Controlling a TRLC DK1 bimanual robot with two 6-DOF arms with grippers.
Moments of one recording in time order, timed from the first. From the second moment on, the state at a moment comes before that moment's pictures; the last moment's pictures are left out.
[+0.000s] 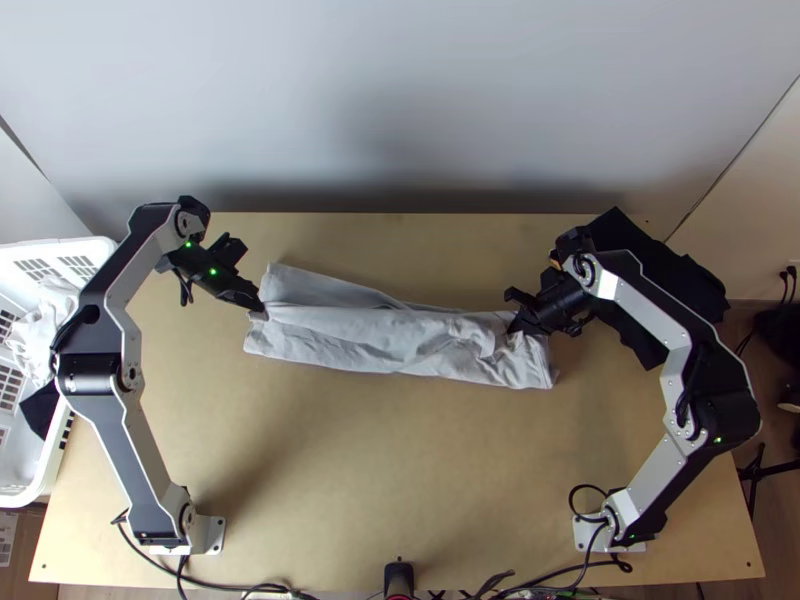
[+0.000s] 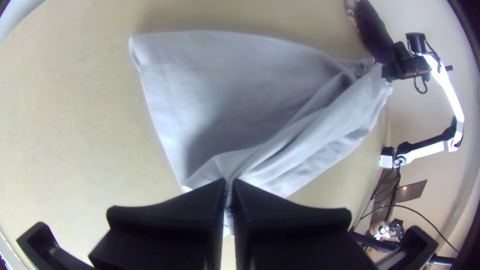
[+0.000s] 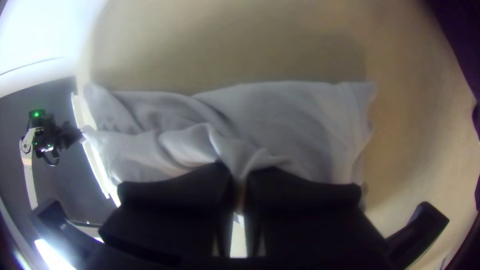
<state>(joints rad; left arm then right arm) 0.06 2.10 1.80 -1.28 0.46 0.51 0.16 1.86 1.36 -0.90 -0.46 0.39</state>
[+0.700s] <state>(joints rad) 0.07 2.17 1.82 -1.22 0.36 0.51 0.16 1.82 1.35 -0.82 -0.36 0.35</state>
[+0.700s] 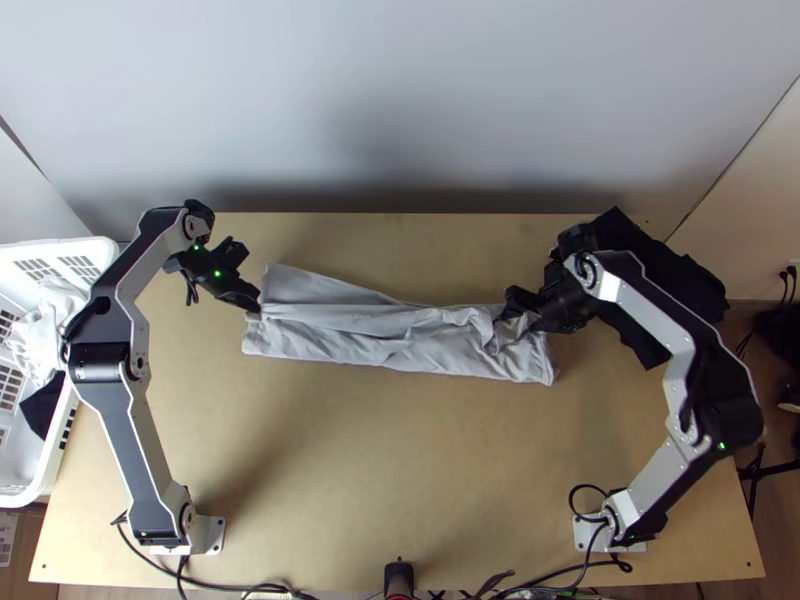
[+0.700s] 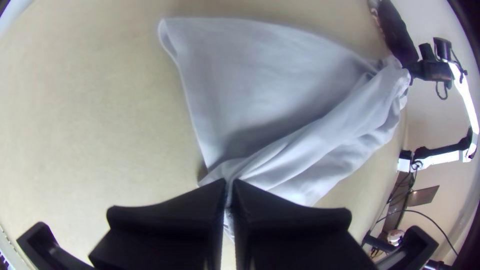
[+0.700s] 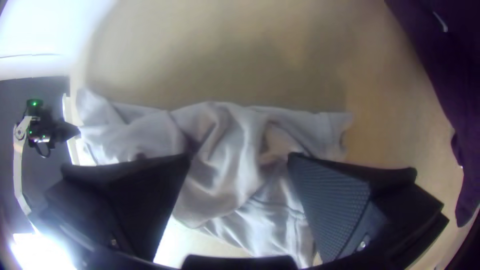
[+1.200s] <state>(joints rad) 0.08 2.14 1.80 -1.22 0.36 0.53 0.32 1.63 1.38 -1.02 -0.55 0.49</state>
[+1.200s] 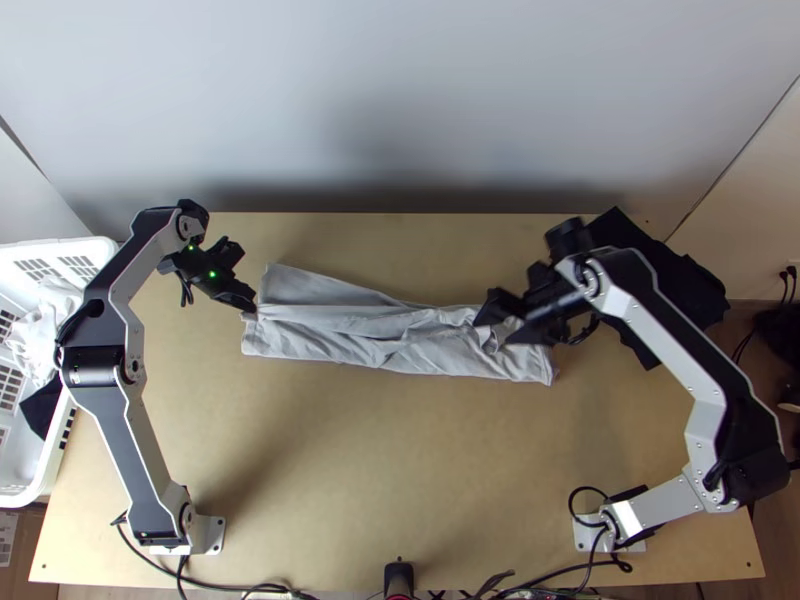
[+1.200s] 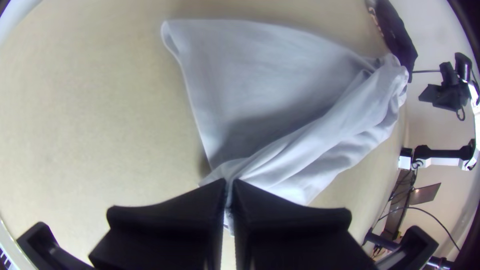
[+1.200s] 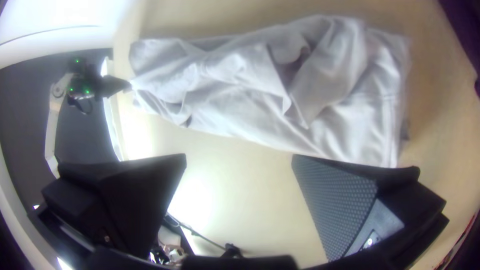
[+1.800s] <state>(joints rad) 0.09 2.08 1.73 -1.19 0.37 0.53 0.39 1.83 1.38 -0.74 -0.39 0.32</state>
